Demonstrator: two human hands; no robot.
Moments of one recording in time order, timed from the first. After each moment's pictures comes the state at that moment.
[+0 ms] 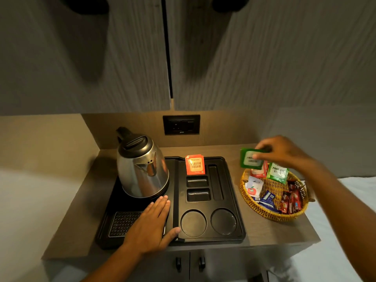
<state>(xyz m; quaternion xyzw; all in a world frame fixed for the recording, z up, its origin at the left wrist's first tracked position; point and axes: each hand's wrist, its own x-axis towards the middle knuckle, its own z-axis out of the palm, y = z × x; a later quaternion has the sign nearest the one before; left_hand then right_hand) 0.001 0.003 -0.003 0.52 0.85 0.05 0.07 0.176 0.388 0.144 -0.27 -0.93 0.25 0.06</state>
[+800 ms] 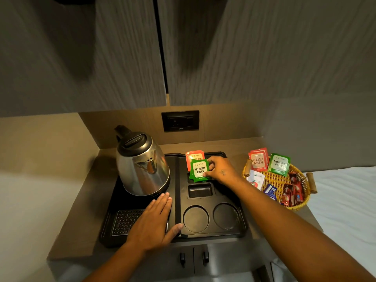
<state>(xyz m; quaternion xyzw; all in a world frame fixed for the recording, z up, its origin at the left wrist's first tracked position) -0.003 0.005 -0.012 0.53 0.85 0.04 0.07 0.063 0.300 0.016 -0.32 -0.87 0.38 0.04</state>
